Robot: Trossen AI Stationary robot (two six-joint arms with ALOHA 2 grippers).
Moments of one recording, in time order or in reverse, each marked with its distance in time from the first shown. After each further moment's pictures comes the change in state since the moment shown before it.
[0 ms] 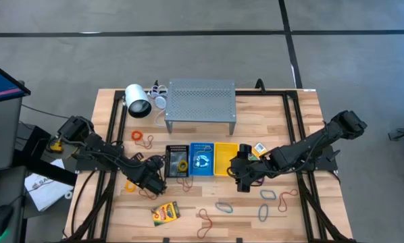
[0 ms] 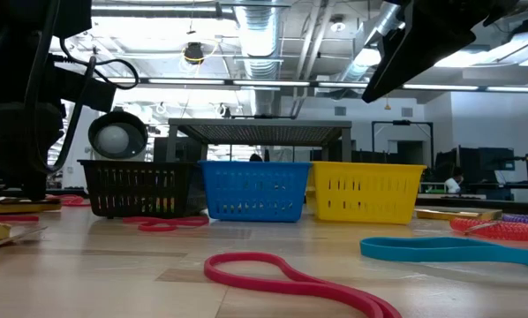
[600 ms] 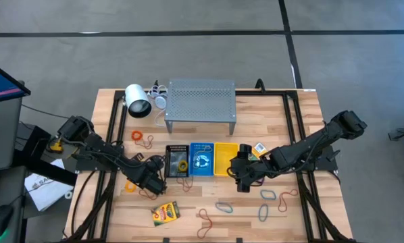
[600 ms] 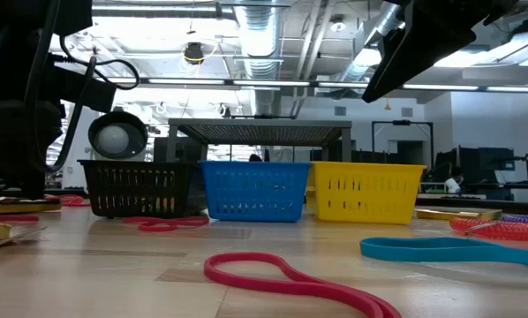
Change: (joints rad) left arm 0.000 0.000 0.000 0.018 0.014 0.008; right arm 0.001 0.000 0.000 0.000 0.000 0.008
